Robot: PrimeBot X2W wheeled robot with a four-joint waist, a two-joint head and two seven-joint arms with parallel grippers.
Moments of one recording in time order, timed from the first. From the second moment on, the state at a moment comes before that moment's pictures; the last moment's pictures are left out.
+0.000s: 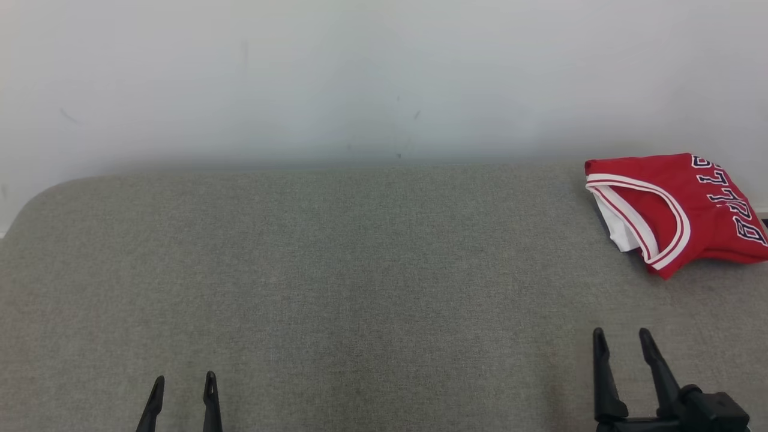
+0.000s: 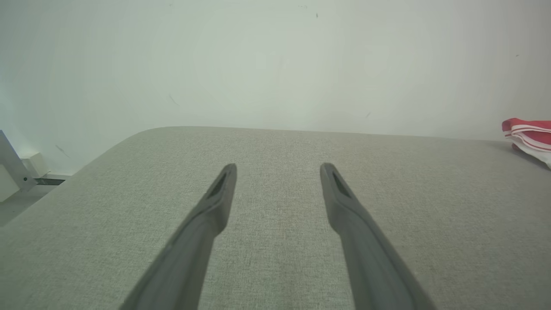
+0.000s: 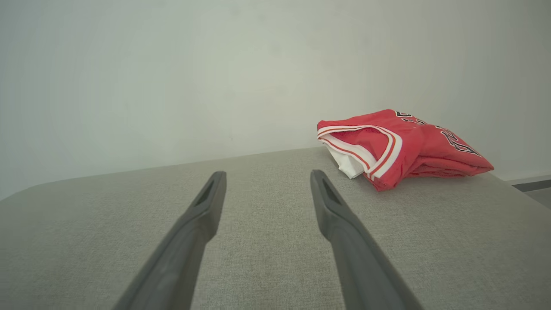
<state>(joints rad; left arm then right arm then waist) 0.11 0.05 0.03 0.11 -0.12 -0.07 -0.26 0.06 -0.06 -0.08 0.15 0.17 0.13 -0.26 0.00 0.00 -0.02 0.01</state>
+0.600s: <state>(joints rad) 0.12 0.05 0.03 0.15 -0.12 -0.05 -0.26 0.08 -0.05 0.03 0.19 0.17 0.13 -0.26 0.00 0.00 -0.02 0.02</state>
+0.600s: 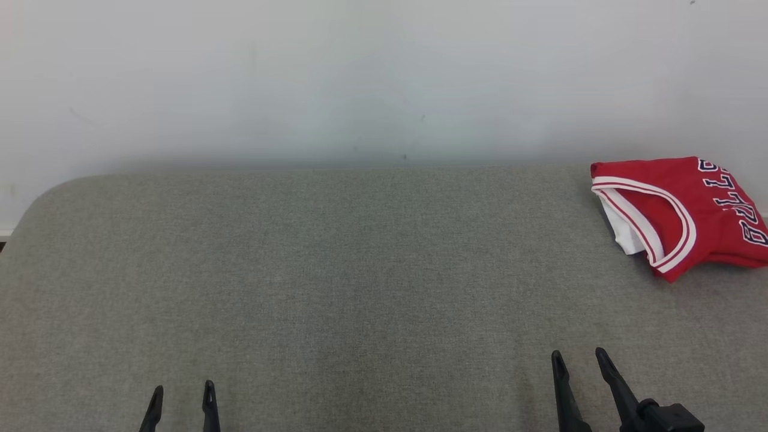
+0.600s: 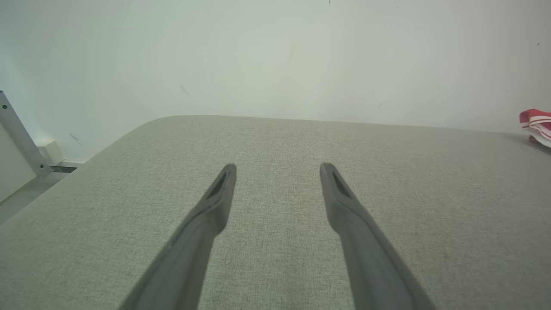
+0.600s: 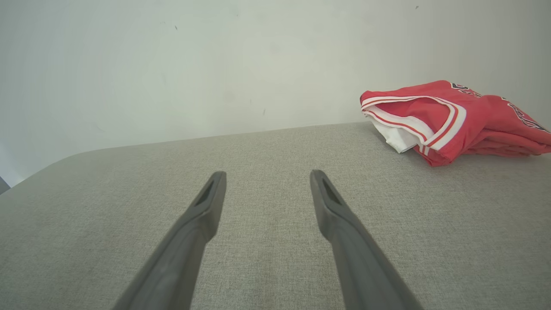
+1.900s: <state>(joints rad) 0.05 0.05 -0.07 0.24 -0.55 -0.07 -0.26 0.02 -0.06 -0.12 0.28 0.56 0.13 -0.05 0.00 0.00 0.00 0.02</state>
